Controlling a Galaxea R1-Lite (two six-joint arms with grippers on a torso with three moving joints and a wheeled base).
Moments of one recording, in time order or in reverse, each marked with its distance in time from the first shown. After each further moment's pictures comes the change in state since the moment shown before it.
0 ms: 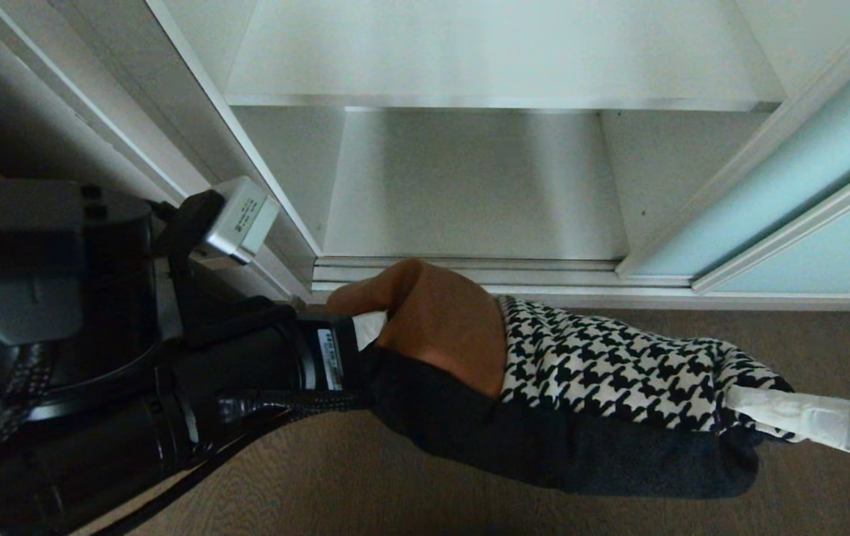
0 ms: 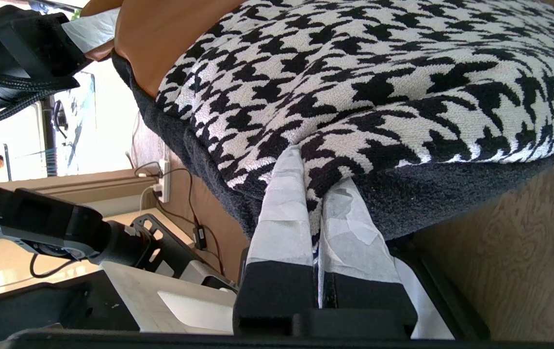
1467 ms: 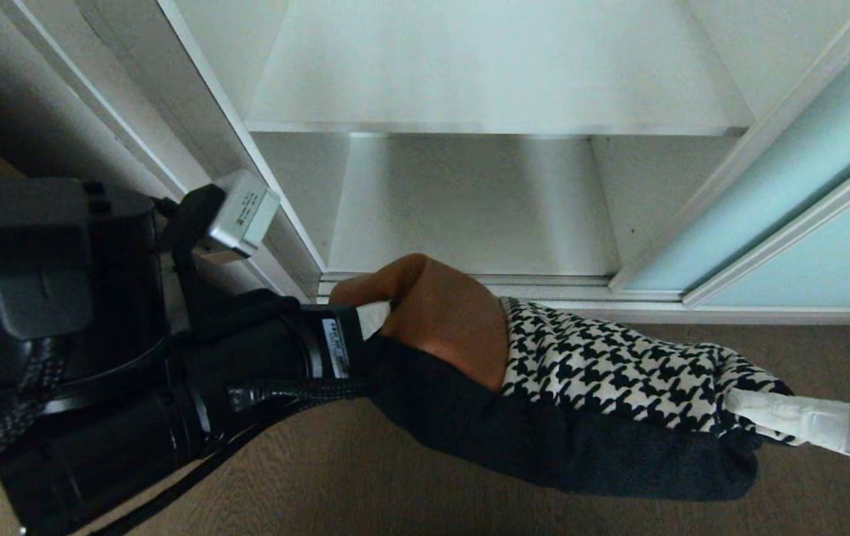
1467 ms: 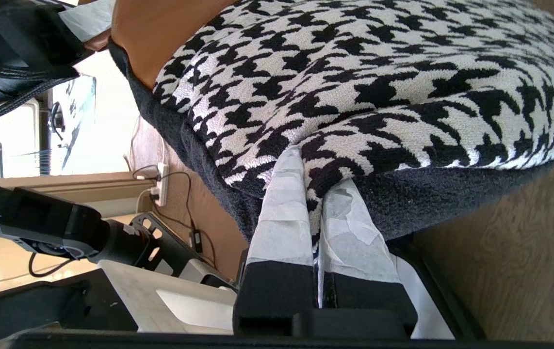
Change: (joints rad) left arm 0.007 0.020 0.007 -0.062 0.005 -0.004; right arm 0.000 0.000 0.007 -0.002 -0.001 0.000
